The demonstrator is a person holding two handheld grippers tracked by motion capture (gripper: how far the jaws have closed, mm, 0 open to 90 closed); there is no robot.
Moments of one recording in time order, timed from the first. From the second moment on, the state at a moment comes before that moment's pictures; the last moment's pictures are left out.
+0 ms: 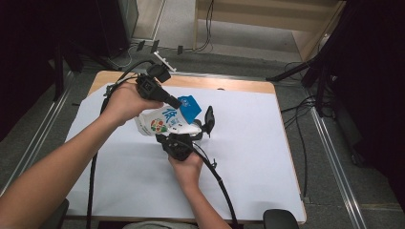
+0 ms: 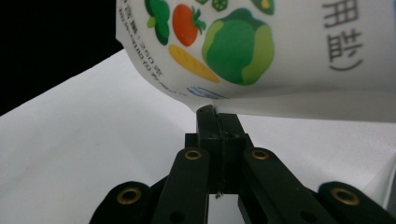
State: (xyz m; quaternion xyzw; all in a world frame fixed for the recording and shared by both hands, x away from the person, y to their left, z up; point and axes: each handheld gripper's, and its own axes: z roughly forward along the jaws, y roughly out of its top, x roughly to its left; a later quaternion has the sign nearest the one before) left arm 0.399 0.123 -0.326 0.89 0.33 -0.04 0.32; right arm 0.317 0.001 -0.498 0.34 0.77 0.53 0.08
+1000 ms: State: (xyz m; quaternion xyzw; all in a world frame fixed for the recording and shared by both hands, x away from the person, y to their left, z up) left arm 0.383 0.156 -0.313 0.87 0.35 -0.05 0.36; right arm 0.324 -0.004 -0.495 0.35 0.76 0.53 0.08
